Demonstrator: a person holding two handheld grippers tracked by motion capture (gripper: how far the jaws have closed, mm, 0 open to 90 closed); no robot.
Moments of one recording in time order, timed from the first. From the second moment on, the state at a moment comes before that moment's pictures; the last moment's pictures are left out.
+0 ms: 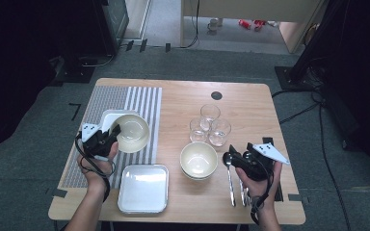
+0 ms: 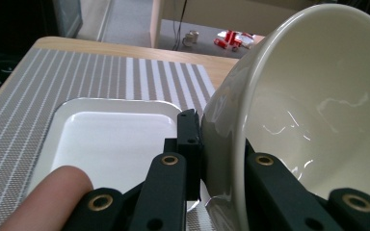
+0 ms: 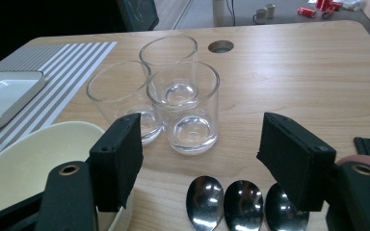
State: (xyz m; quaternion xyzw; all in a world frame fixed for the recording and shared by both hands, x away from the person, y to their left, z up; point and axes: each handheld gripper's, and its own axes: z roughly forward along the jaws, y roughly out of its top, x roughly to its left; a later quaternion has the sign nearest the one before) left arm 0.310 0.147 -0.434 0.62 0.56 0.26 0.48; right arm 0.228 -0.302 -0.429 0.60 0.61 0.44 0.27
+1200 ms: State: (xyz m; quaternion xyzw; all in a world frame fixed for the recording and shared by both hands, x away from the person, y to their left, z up) left arm 0.365 0.179 -0.466 0.59 0.62 0.26 0.44; right arm 0.234 -0.319 -0.446 0.62 0.60 0.42 0.27
